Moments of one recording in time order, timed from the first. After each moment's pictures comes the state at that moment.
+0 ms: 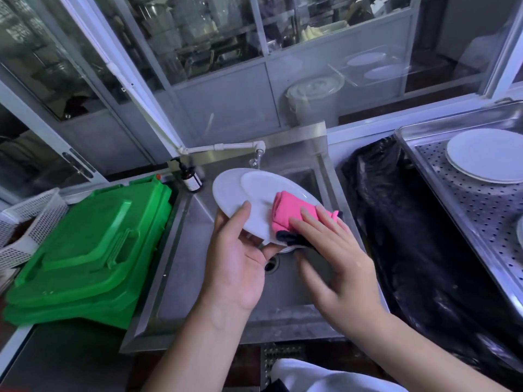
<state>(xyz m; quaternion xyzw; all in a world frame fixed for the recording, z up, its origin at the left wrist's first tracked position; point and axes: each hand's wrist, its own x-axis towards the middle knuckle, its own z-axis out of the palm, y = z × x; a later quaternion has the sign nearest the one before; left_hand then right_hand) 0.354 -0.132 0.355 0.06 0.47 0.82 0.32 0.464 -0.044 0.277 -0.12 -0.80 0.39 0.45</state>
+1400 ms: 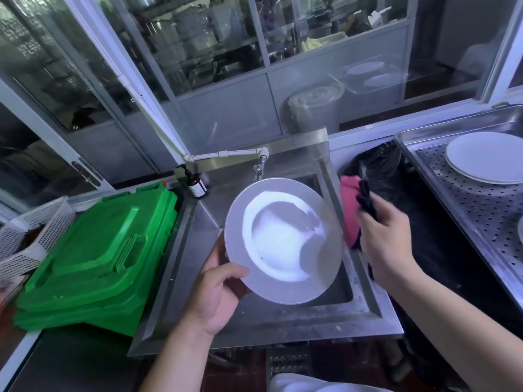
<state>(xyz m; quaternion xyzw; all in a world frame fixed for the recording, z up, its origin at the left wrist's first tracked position) 0.321 -0.199 0.304 0.17 0.55 0.73 0.37 0.454 0.021 0.275 -0.35 -0.58 0.60 0.42</state>
